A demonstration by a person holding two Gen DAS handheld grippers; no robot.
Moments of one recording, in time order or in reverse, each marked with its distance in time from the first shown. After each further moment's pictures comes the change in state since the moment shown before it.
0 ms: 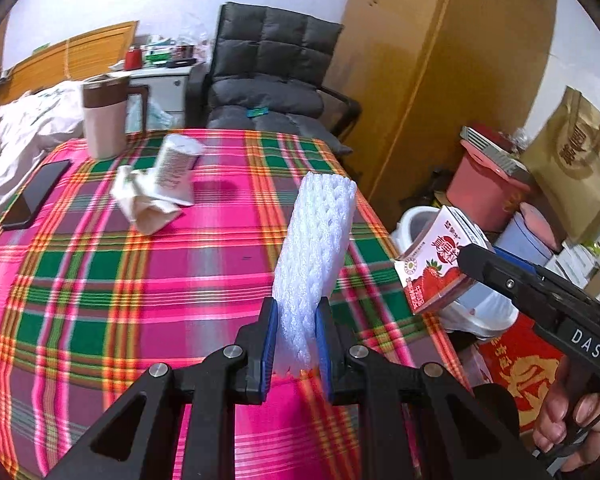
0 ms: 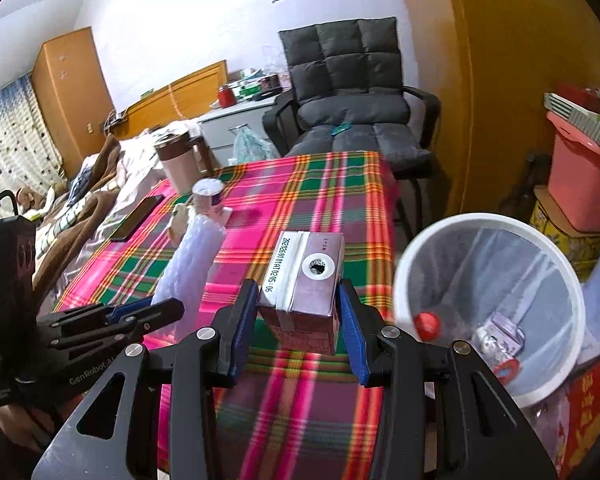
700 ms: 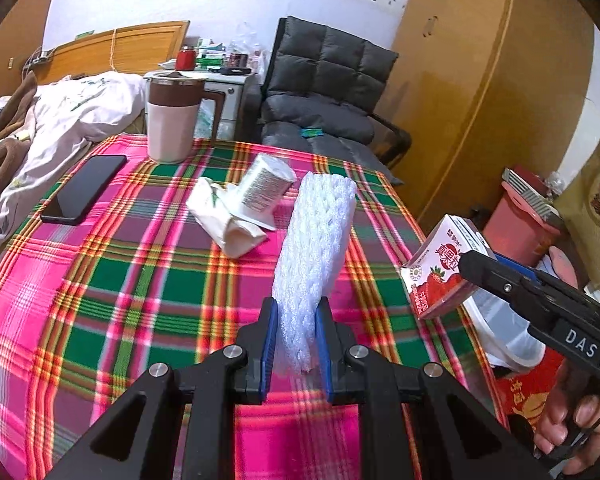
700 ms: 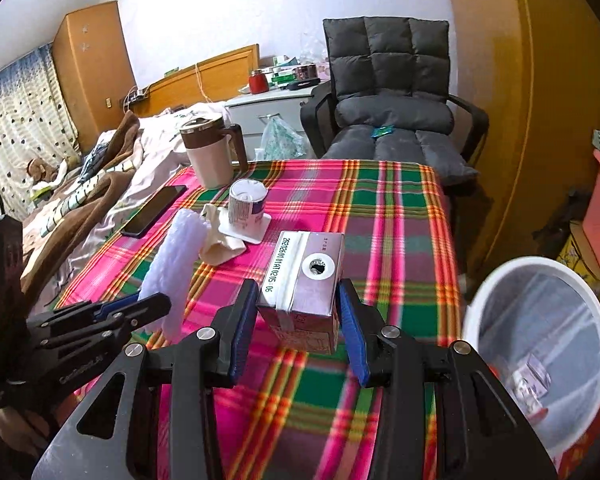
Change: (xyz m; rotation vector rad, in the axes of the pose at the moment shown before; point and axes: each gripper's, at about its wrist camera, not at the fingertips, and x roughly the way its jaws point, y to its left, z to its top) left arm -0.015 0.075 0.012 -0.115 -0.069 0.084; right arm 0.038 0.050 0.028 -0.105 0.044 0.052
